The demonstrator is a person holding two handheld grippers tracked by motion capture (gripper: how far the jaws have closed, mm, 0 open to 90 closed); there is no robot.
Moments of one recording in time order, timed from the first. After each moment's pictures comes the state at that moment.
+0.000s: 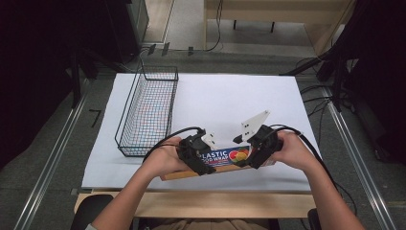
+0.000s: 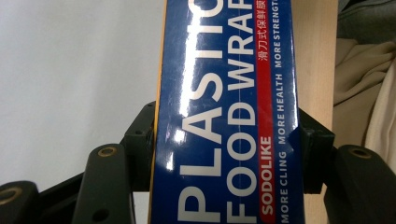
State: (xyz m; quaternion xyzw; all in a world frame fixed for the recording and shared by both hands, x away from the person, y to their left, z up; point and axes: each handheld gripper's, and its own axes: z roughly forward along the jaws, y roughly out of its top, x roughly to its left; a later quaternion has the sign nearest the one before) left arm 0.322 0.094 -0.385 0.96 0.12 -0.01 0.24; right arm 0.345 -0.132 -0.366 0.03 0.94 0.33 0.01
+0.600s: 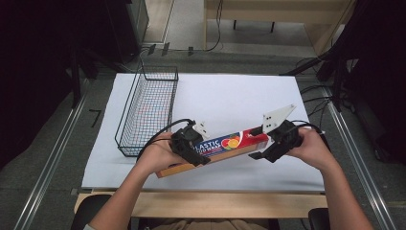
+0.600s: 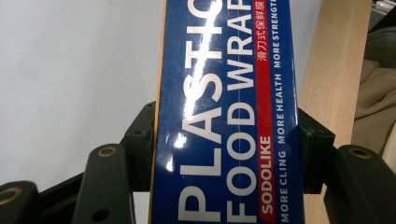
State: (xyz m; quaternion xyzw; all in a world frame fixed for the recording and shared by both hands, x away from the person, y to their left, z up) left arm 0.338 0.114 -0.376 0.95 0.18 0.01 0.26; right arm 0.347 -0.177 -0.351 0.07 0.93 0.36 0.04
